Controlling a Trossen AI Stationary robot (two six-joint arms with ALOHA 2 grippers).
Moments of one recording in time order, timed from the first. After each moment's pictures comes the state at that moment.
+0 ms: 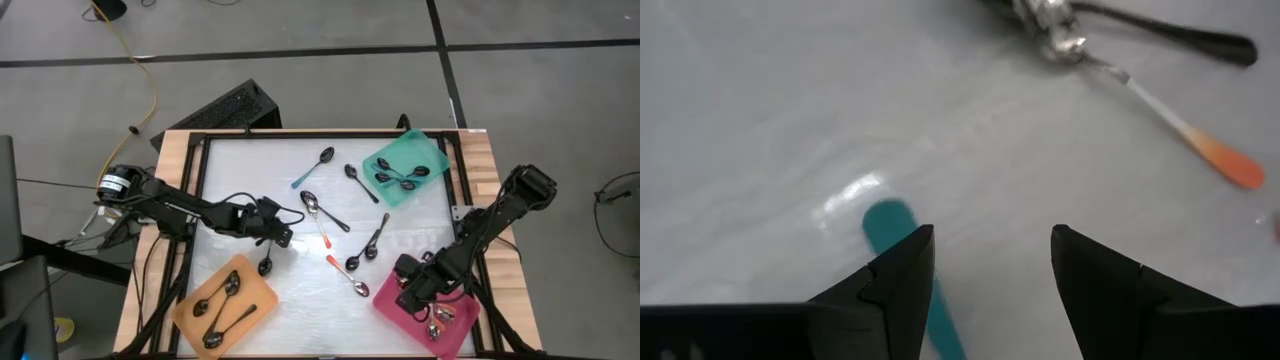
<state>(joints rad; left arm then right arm) -0.13 1.47 0.65 -0.23 -0.39 -1.05 0.73 1.49 0.86 -0.71 0.05 1.41</state>
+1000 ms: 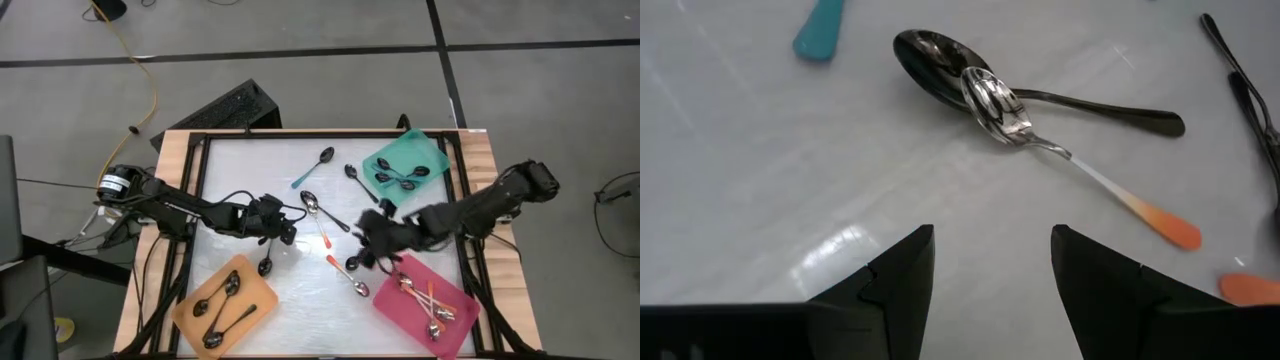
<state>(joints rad) -0.13 1.47 0.65 -0.10 -0.48 -0.97 0.39 1.43 1.11 -0.60 0.51 0.64</state>
